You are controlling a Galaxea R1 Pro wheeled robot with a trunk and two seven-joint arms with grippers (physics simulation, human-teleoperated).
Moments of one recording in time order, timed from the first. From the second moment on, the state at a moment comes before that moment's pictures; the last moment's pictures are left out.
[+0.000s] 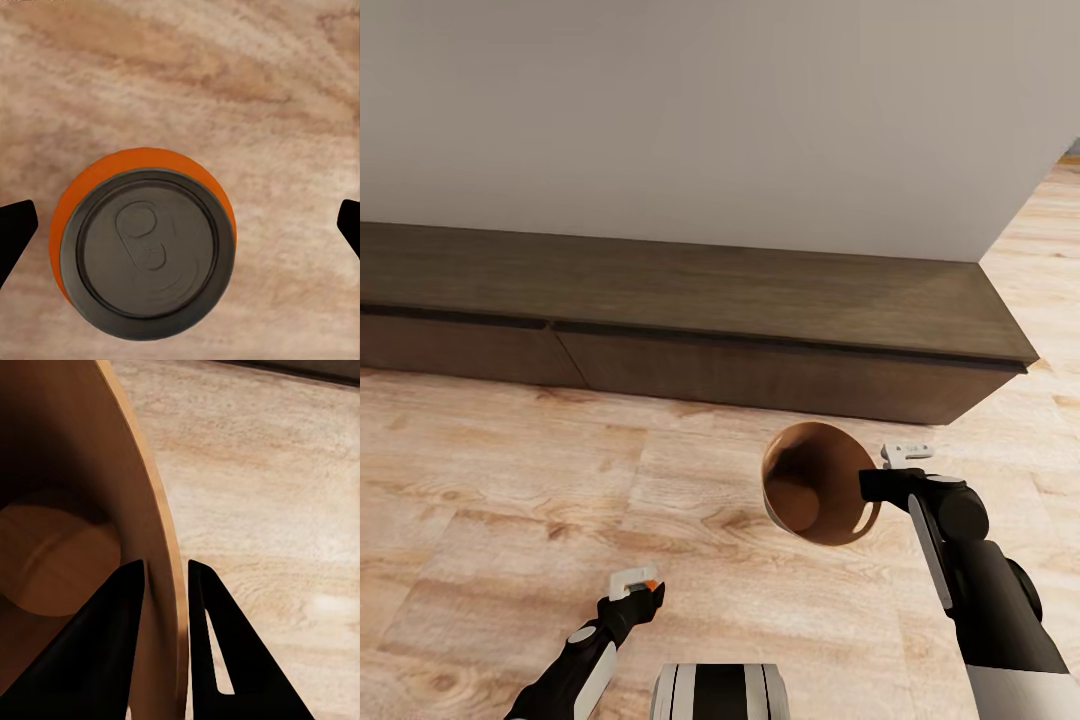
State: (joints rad) left arm -0.45 -0.09 0.00 -0.54 0.17 0.02 -0.03; right arm -0.51 -0.09 -0.06 -1.54 0.10 1.00 0.12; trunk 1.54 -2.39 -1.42
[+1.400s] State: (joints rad) left arm -0.45 -0.09 0.00 -0.54 0.16 0.02 -0.03; right arm -0.51 -0.09 -0.06 -1.54 0.10 1.00 0.12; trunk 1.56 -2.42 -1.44
